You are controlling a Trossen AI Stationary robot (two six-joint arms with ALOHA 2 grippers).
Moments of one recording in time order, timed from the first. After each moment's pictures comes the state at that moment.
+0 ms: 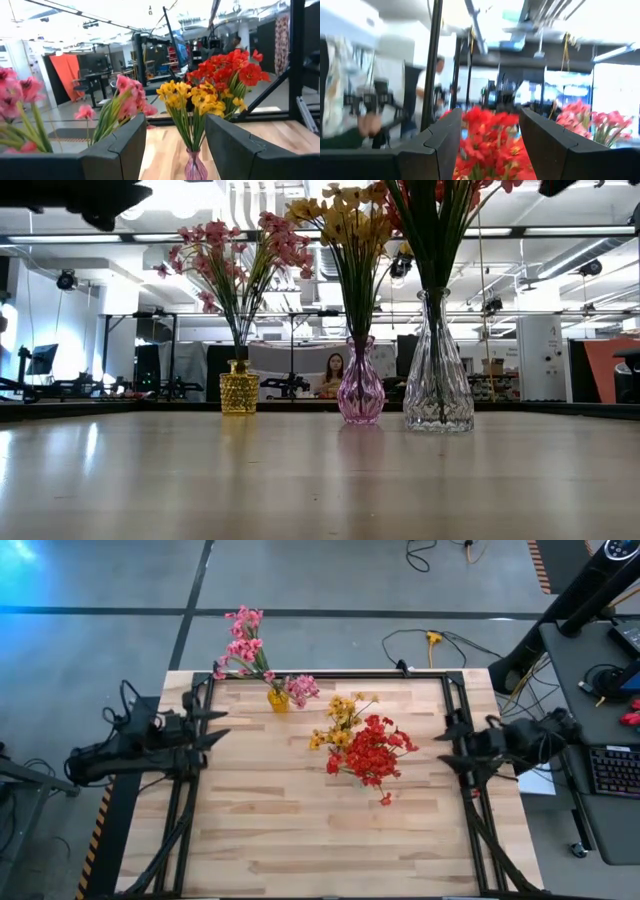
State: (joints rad) left arm 0.11 0.10 0.43 -0.19 -0.09 0.16; right arm 0.38 0.24 0.32 0.34 0.20 -0.19
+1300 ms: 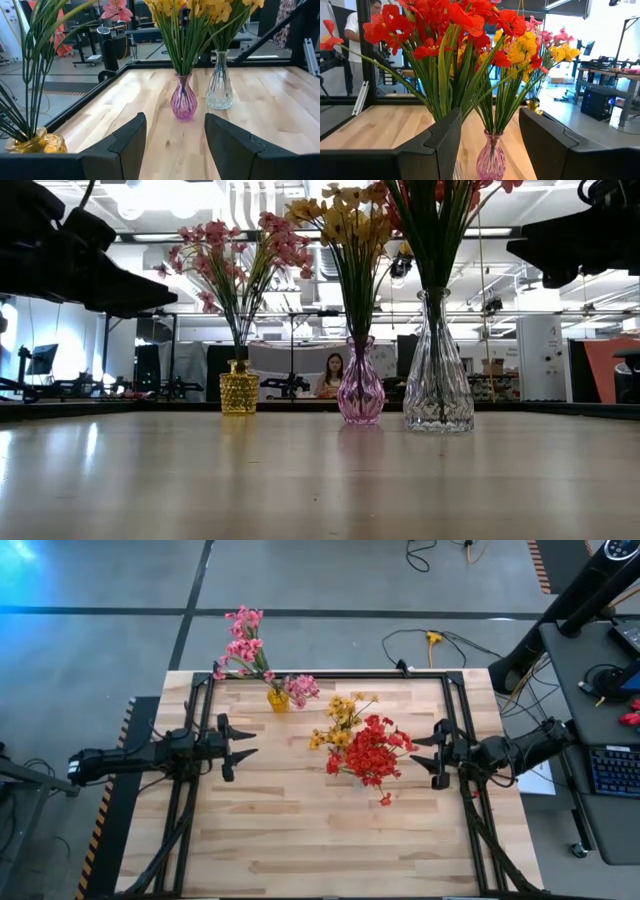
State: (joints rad) left arm 0.11 0.11 0.02 0.01 -0.10 0.07; right arm 0.34 0.05 0.01 0.18 0.45 -0.13
